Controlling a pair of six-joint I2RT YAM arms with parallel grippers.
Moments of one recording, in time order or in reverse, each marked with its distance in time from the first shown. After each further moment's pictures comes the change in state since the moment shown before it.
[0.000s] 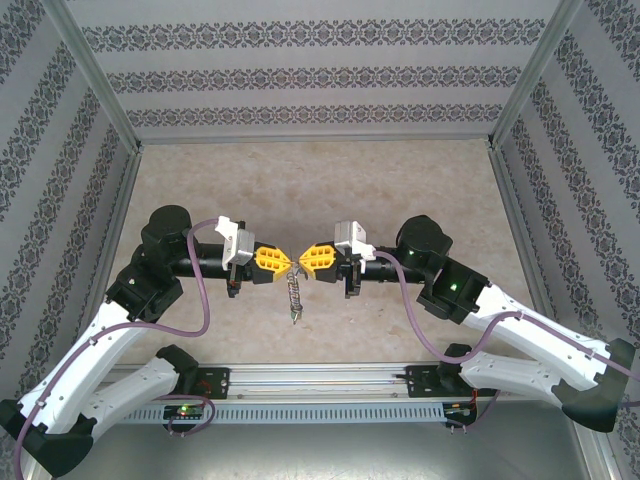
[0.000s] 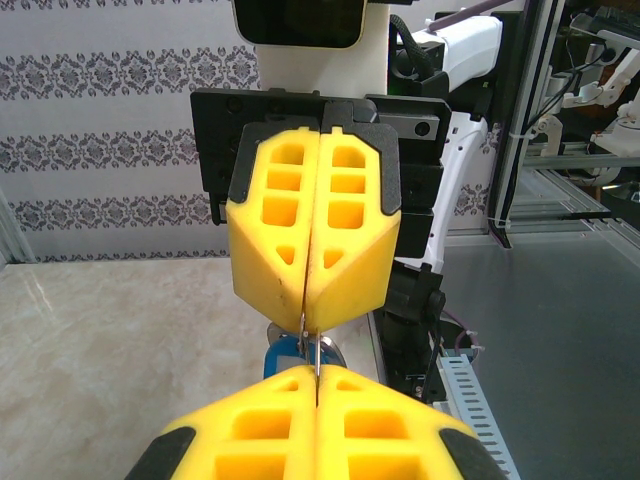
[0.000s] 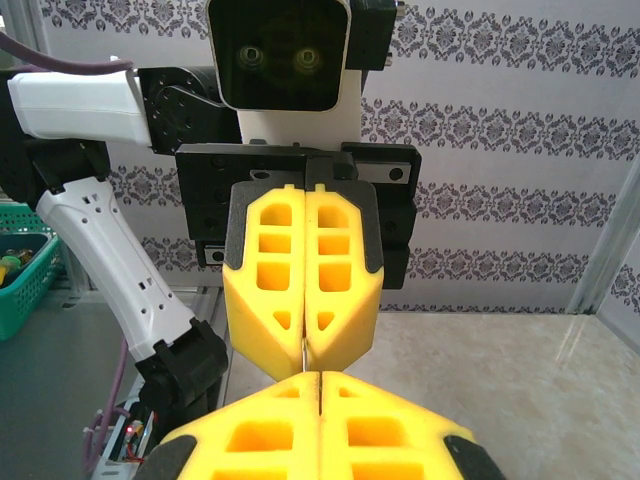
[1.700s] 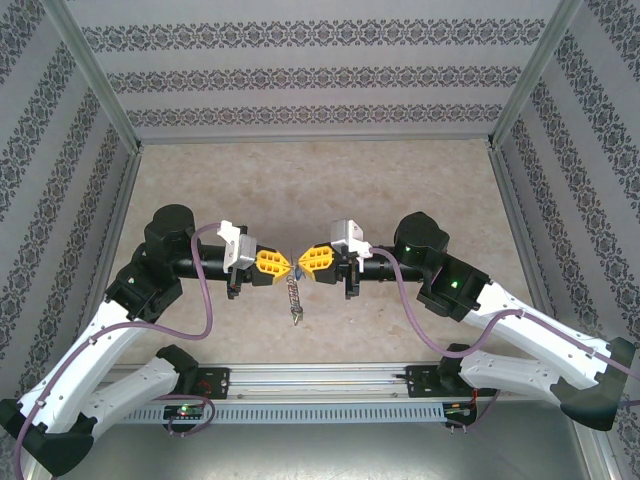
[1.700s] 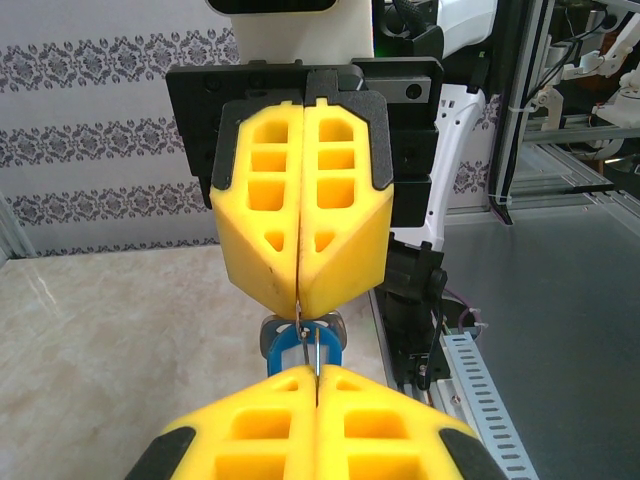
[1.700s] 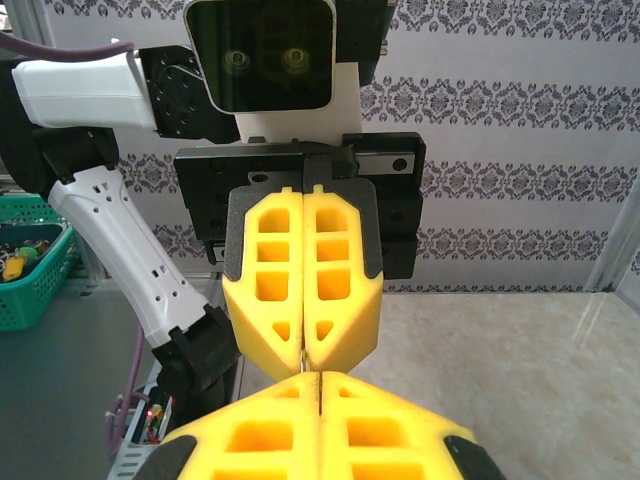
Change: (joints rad) left arm 0.000 0.006 0.013 -0.077 0.003 0.094; right arm 0.000 0.014 0.039 -0.080 -0.014 0.007
